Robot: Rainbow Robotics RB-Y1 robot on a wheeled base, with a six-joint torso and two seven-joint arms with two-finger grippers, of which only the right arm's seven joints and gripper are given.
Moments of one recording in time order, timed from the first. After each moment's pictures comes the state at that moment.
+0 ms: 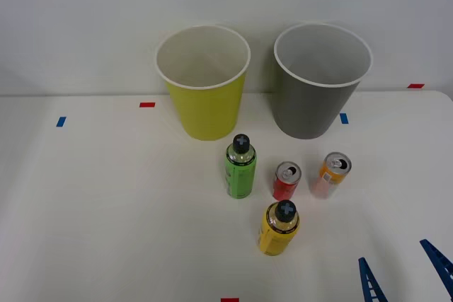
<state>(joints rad) 0.98 -0.05 -0.10 -1.97 0.58 -0.98 0.77</state>
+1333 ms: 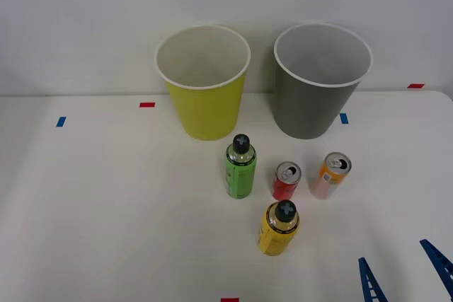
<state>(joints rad) 0.98 -0.05 -0.10 -1.97 0.58 -0.98 0.77</state>
